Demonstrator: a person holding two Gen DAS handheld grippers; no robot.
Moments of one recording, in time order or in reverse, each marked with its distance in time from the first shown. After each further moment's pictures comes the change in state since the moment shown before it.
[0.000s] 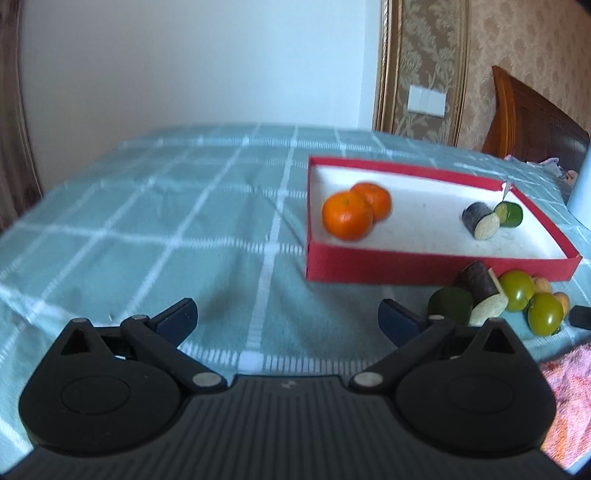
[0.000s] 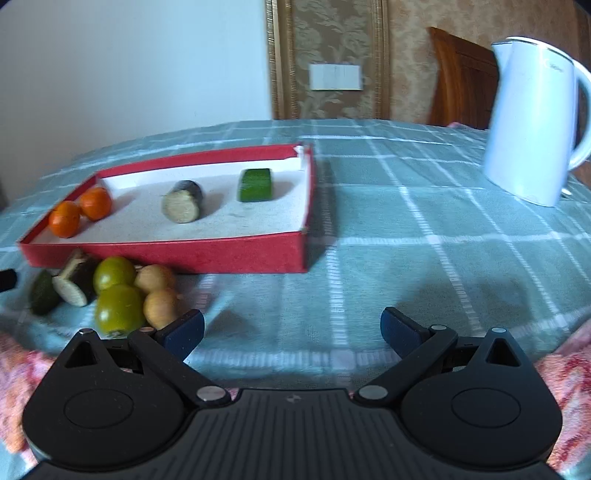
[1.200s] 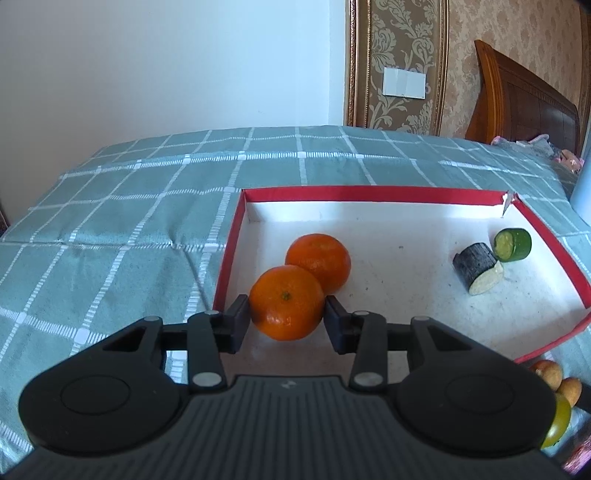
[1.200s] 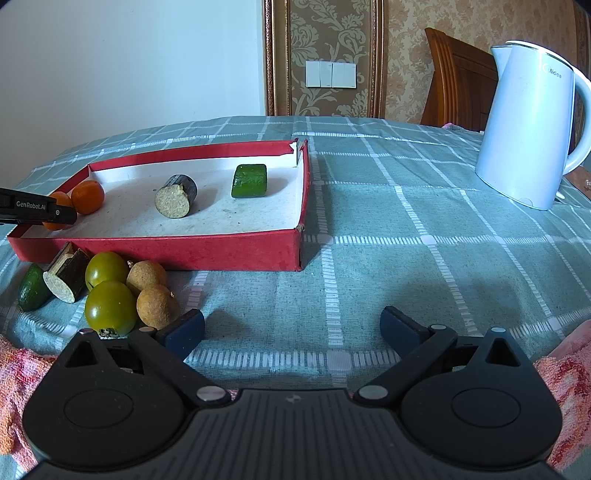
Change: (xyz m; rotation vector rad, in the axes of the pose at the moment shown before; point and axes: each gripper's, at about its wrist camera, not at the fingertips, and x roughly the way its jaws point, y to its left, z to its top) left arm 0.072 -0.056 0.069 0.105 0.028 -0.035; right arm 0.008 0.004 0.003 -0.004 0.024 -0.116
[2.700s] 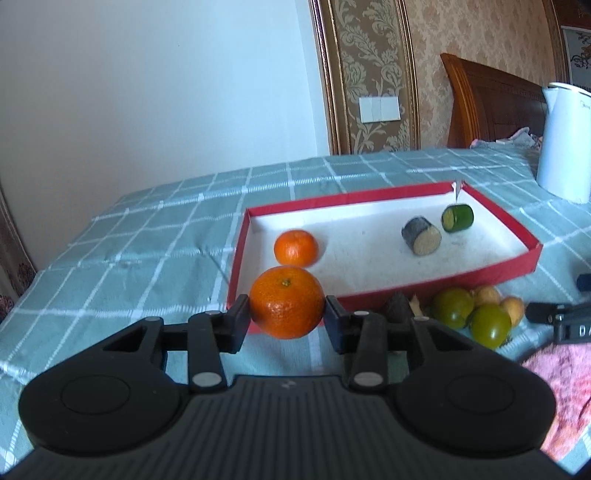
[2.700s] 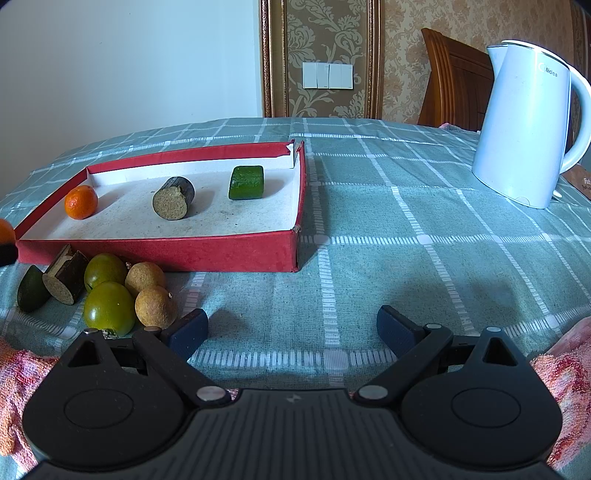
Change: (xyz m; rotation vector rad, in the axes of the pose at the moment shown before) left arm -0.097 -0.021 -0.048 0.113 -0.147 0.046; right arm -0.001 -0.001 0.000 0.007 -0.005 -0.004
